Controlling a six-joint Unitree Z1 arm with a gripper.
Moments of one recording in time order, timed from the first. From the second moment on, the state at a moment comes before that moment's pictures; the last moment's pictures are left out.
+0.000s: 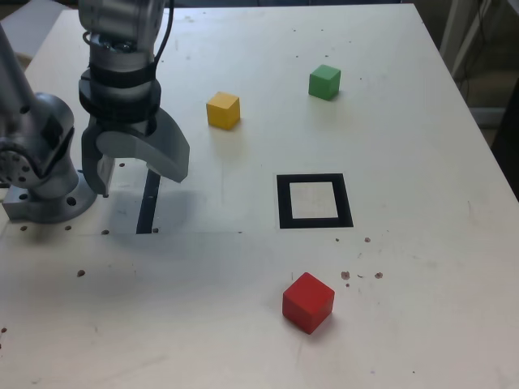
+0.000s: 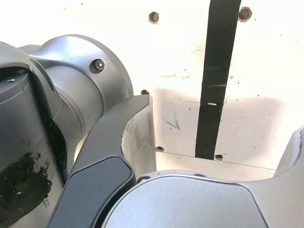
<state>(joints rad) -0.11 1.49 -0.73 1.03 0.00 -0.15</state>
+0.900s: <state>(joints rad) -0.28 1.44 -0.88 1.15 -0.01 -0.29</state>
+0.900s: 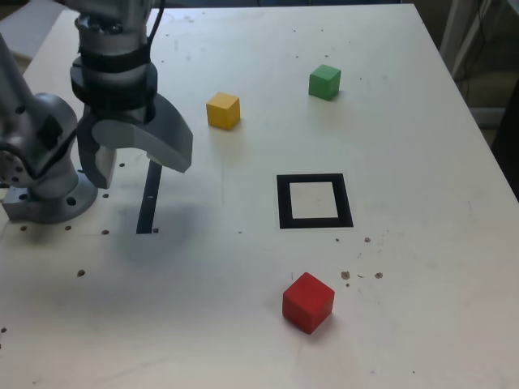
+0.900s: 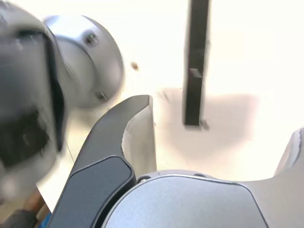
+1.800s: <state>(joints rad) -0.70 1.92 -1.61 1.47 0.09 -0.08</state>
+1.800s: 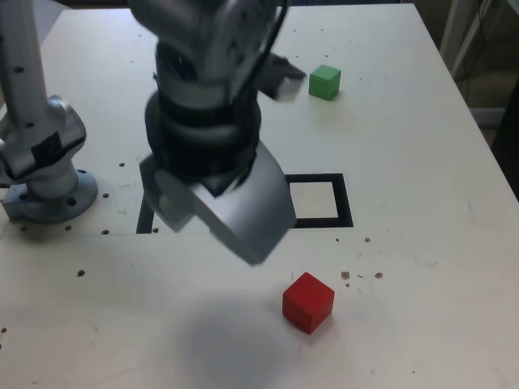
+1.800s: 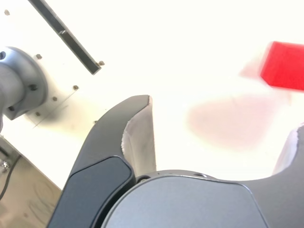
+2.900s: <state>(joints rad) -0.65 2.16 -1.69 1.28 0.14 0.10</state>
